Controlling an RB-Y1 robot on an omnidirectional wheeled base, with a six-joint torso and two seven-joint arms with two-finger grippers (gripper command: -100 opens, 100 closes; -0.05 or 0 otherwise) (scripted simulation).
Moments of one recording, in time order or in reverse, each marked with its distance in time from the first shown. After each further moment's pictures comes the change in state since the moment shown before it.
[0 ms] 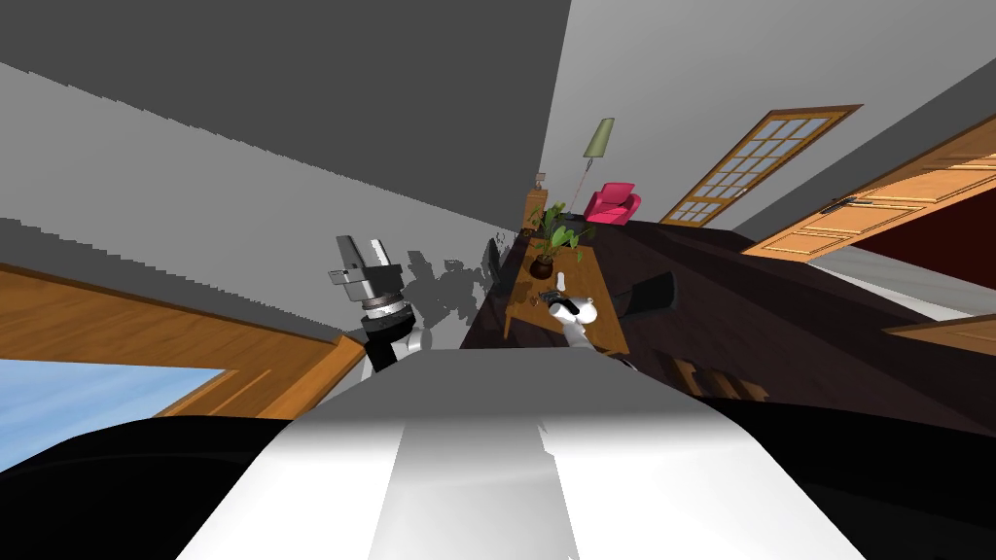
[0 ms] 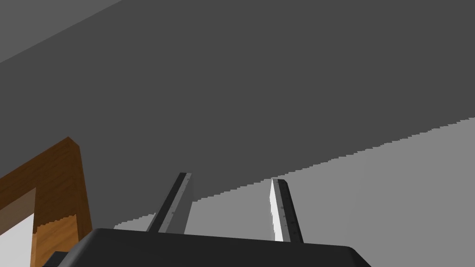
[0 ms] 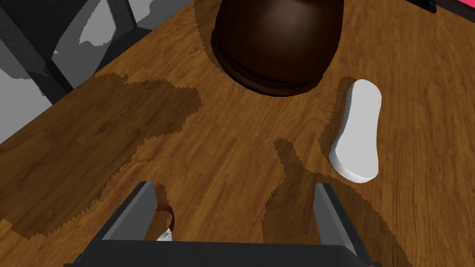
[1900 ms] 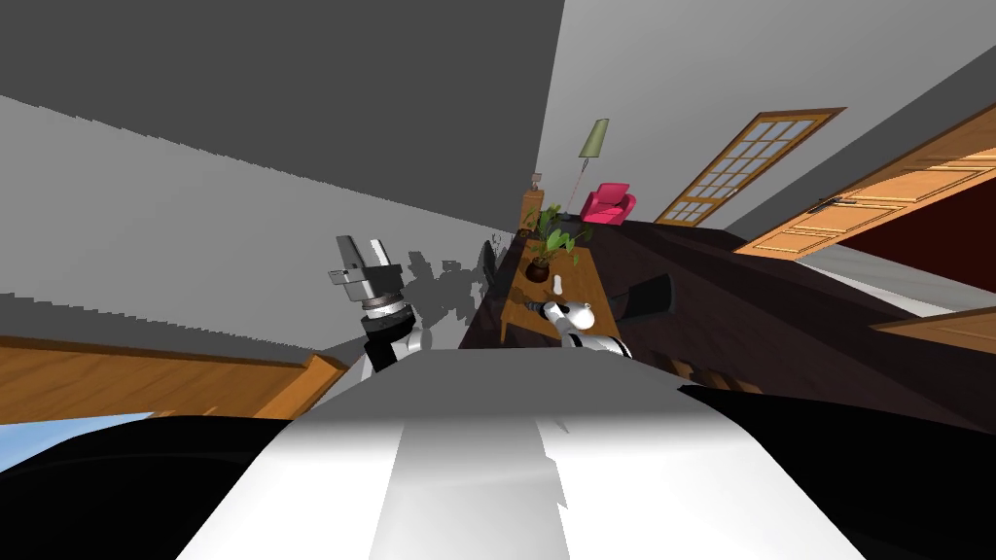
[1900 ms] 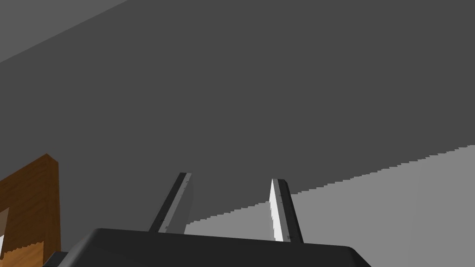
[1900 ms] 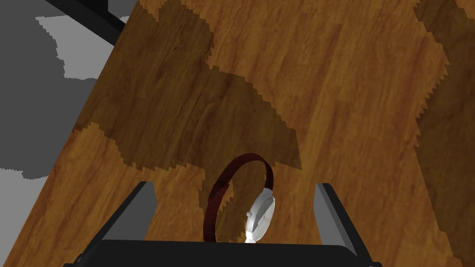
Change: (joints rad) left arm 0.000 0.000 0.000 0.000 0.000 0.000 0.000; right arm -0.205 0.011 -0.025 0.426 -0.249 0.241 -0.095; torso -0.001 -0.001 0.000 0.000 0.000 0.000
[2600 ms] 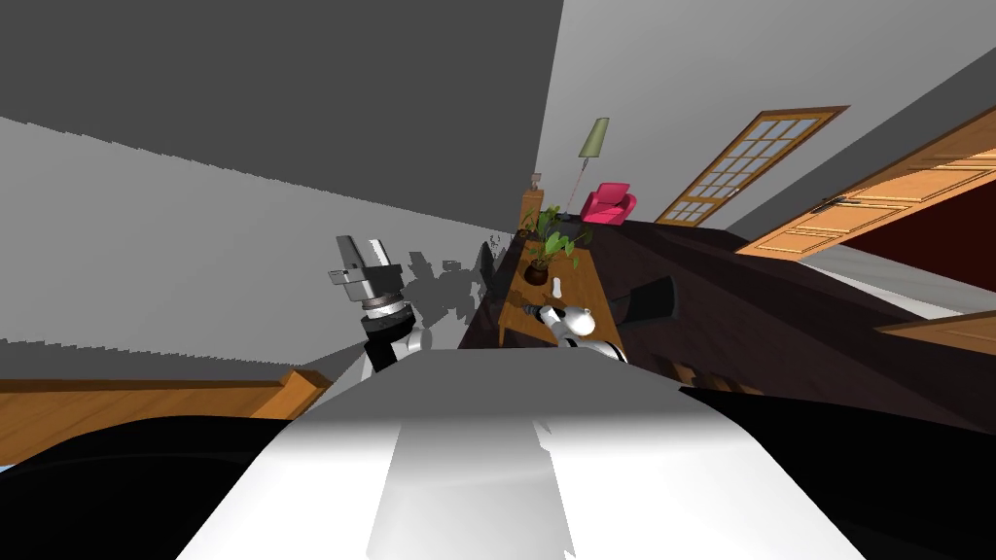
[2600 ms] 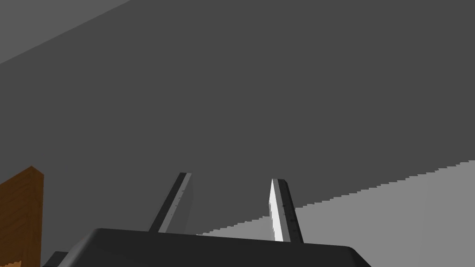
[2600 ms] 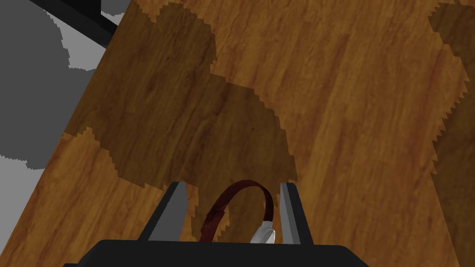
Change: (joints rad) left arm 0.000 0.000 0.000 0.000 0.000 0.000 0.000; right arm 0.039 0.049 0.000 -0.020 0.011 -0.040 0.019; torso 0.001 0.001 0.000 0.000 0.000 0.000
